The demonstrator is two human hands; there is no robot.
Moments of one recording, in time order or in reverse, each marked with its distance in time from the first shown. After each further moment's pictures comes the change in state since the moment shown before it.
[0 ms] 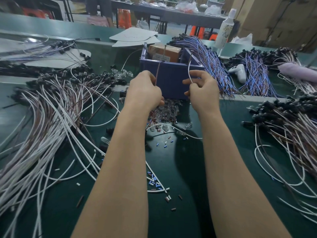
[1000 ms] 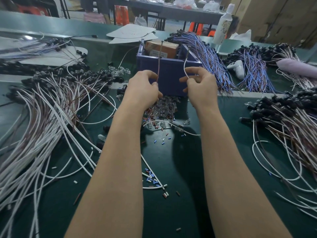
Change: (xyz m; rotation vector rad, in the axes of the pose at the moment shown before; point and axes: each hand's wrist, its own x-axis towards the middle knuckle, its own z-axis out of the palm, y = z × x) left_hand 0.008 -0.008 0.005 -0.016 -0.038 0.095; right_hand -0.001 -0.005 -0.001 -0.032 -0.003 -0.002
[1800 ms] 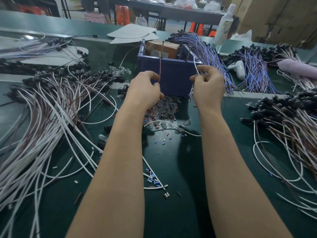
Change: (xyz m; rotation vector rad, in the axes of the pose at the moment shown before) left_hand 0.001 -0.001 0.002 0.010 -0.008 0.011; right_hand 0.000 -0.001 -0.003 -0.020 0.184 0.002
